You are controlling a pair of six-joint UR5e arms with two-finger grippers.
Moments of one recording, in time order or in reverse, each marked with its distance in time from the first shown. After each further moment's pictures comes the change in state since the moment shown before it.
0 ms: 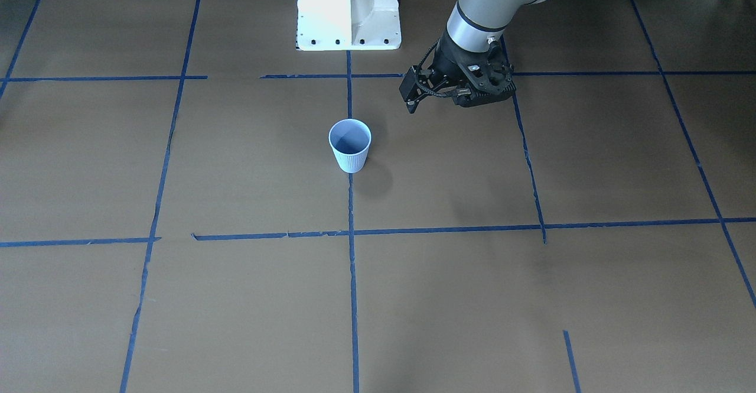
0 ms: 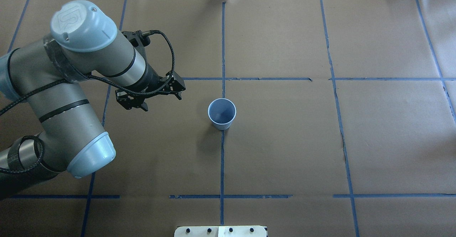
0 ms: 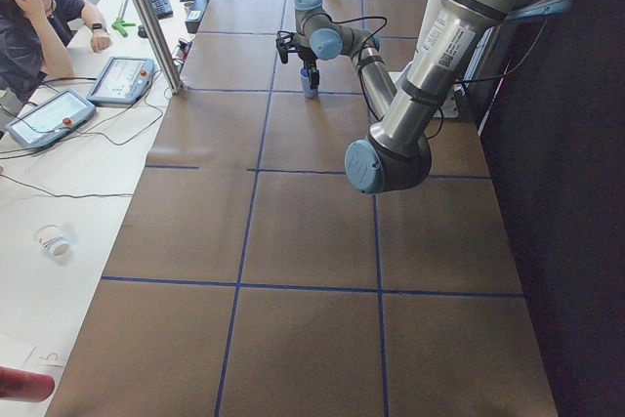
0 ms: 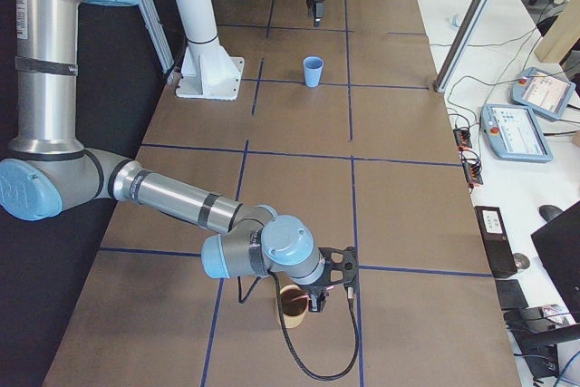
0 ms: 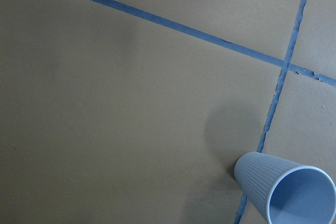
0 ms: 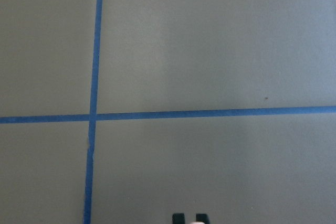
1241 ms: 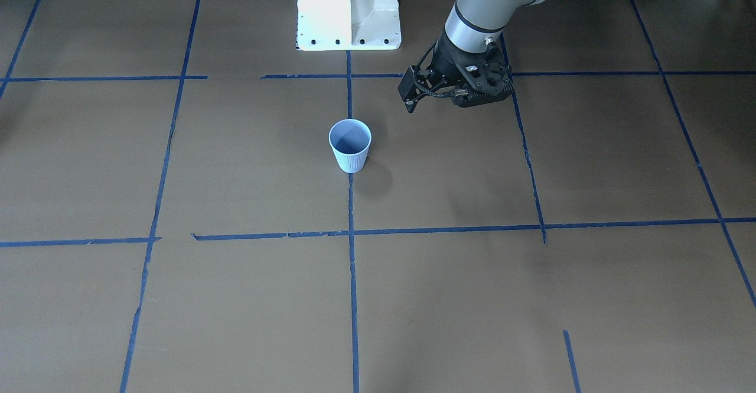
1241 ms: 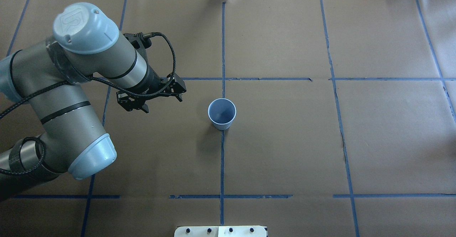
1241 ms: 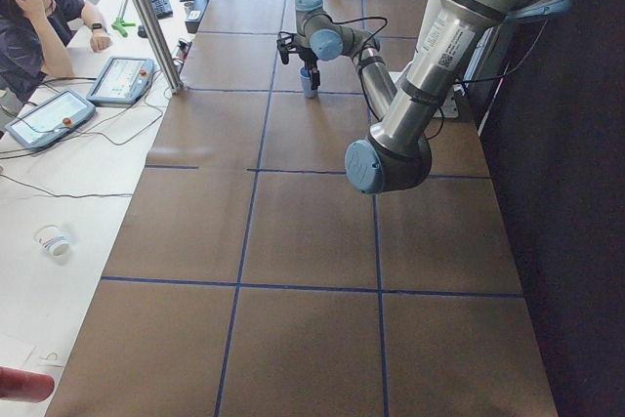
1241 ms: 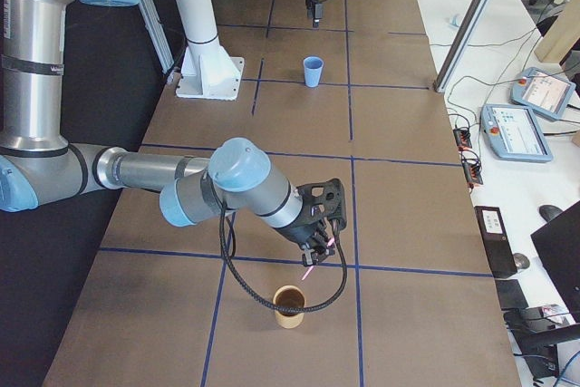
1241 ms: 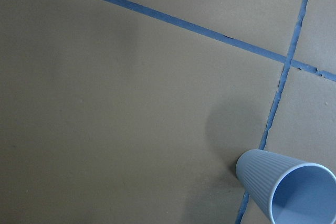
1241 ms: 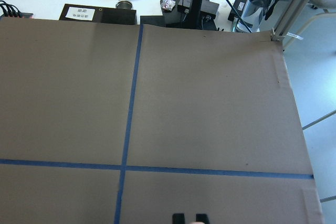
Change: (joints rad) left arm 0.005 0.009 -0.002 0.000 0.000 0.001; right arm 0.140 -0.041 0.391 -0.206 -0.005 -0.075
